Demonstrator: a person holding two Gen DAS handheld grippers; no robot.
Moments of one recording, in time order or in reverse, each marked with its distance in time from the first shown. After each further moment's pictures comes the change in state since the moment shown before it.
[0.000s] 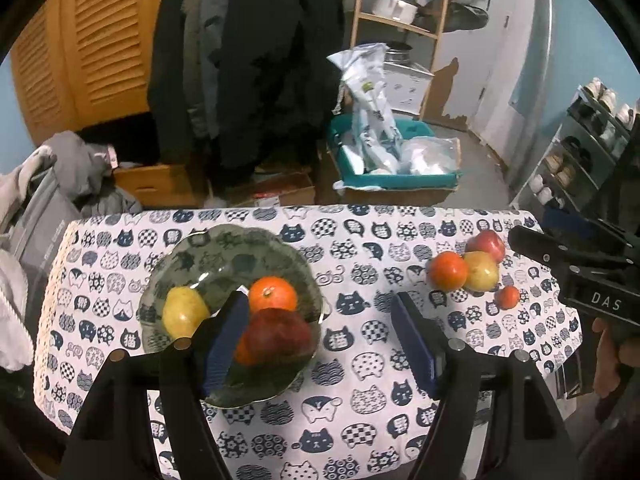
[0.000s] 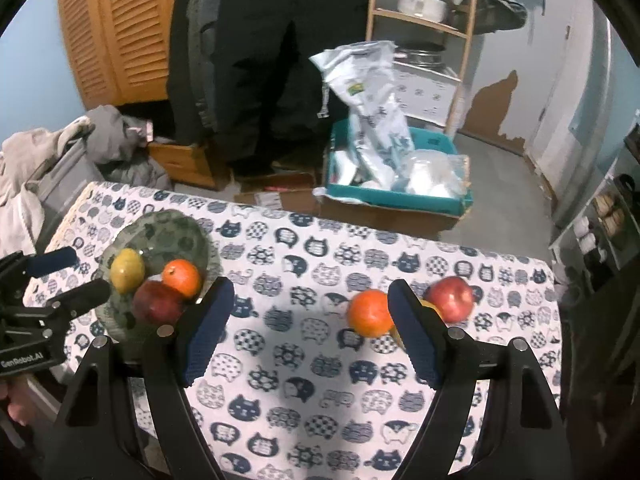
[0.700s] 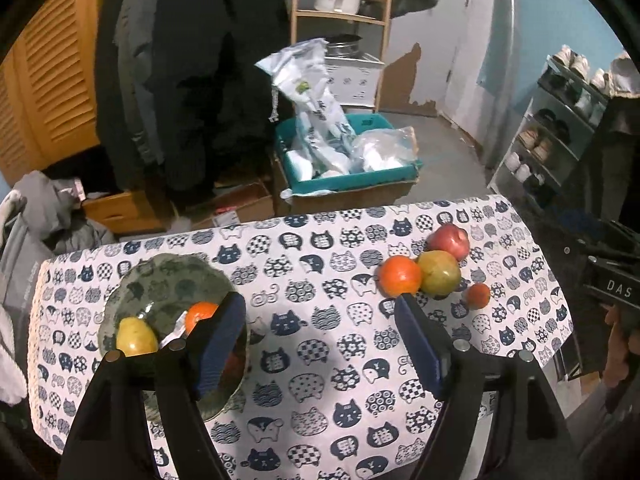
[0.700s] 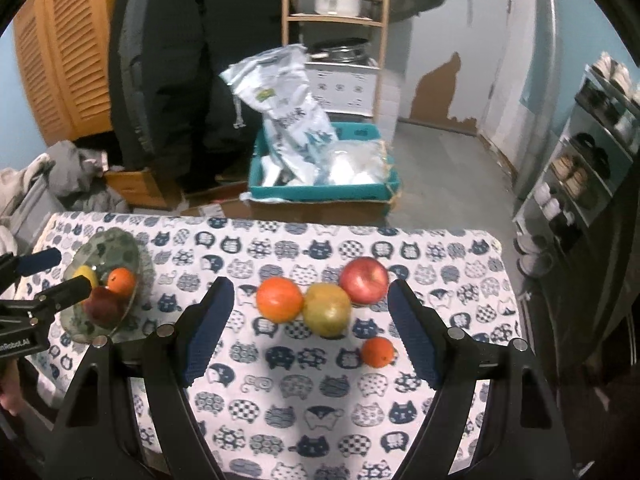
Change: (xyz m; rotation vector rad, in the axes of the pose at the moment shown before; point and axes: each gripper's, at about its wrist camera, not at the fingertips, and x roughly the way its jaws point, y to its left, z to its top) left arm 0.018 -0.086 0.016 0.119 0.004 -0.048; right arm -0.030 -0.105 -0.031 0.137 -0.029 -0.100
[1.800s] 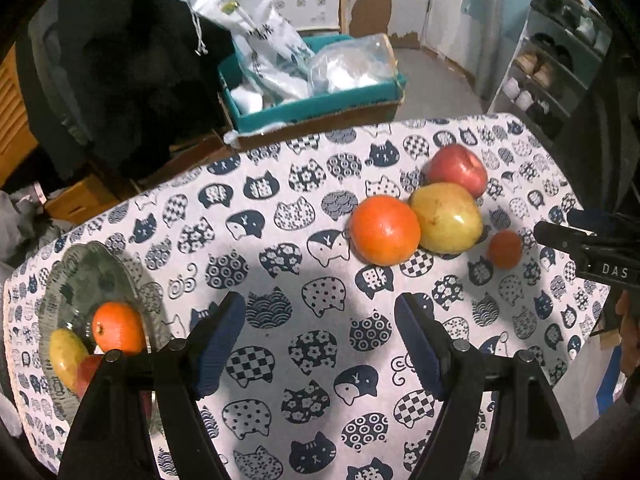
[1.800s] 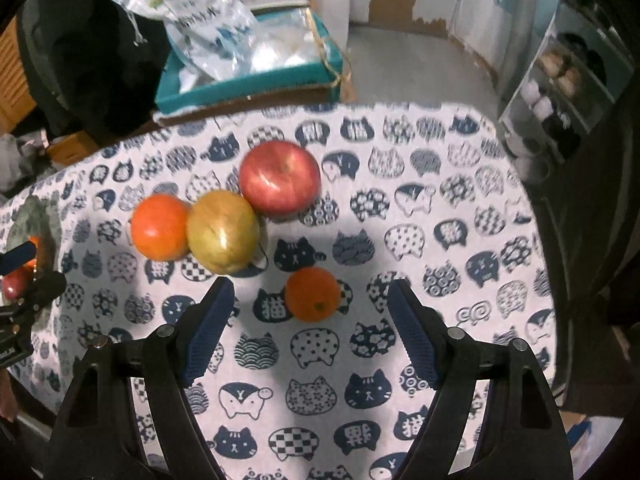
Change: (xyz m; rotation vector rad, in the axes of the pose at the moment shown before) left arm 0.132 -0.059 -0.021 0.122 0.207 0.002; right arm 0.127 -0.085 -0.066 0.157 0.319 -0.047
